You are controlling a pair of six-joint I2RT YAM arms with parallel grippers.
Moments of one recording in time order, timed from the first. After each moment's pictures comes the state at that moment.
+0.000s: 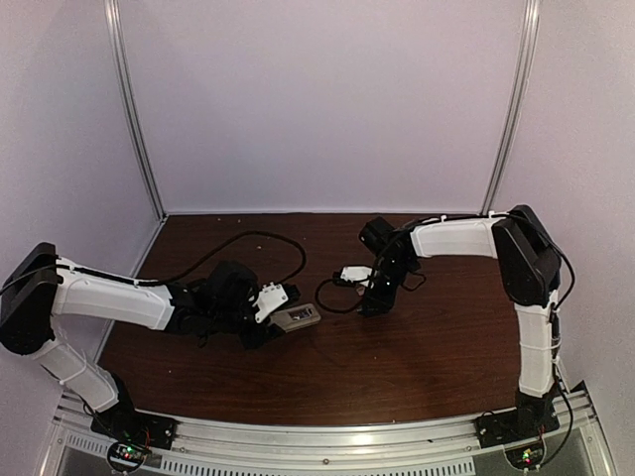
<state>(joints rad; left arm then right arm) -0.90 1.51 0.73 -0.03 -0.05 0.26 0.64 2.10 1.52 -0.73 -0.18 -0.60</state>
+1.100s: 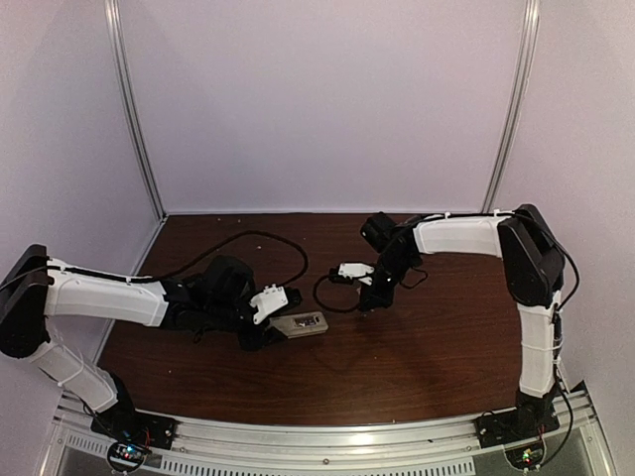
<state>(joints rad) -0.88 1.48 0.75 -0.09 0.10 0.34 0.64 2.11 1.56 -0.75 -0.27 -0.66</state>
